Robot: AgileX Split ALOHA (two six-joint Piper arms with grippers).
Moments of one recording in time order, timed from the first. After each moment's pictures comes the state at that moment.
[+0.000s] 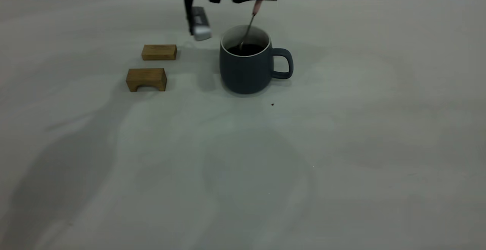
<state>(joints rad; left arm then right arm) -0.27 2.69 -1.99 -1.49 0.83 -1.22 0.07 0.02 -0.47 -0.02 1.13 0.02</state>
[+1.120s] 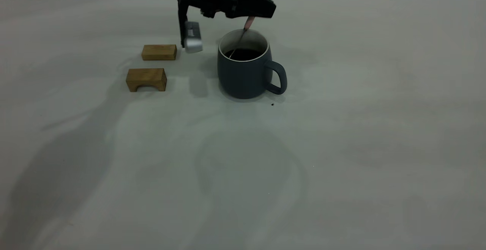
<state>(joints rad) -0.25 2.71 -1.99 -1.40 0.90 -1.30 0.07 0.02 -0.47 -0.02 1.13 0.01</state>
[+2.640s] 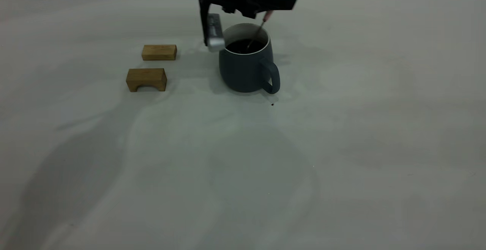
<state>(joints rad) -0.31 2.72 -1.99 -1.52 0.85 -1.09 0.07 0.02 -0.47 -0.02 1.13 0.02</state>
